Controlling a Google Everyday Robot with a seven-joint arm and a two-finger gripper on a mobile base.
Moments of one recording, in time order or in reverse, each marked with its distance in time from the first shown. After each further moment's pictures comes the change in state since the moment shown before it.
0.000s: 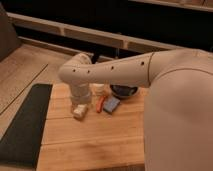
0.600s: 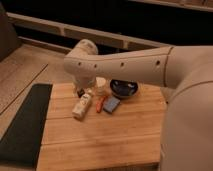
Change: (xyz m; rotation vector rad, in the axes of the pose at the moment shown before) arm -0.093 -0.030 -0.094 -0.075 -0.413 -0.012
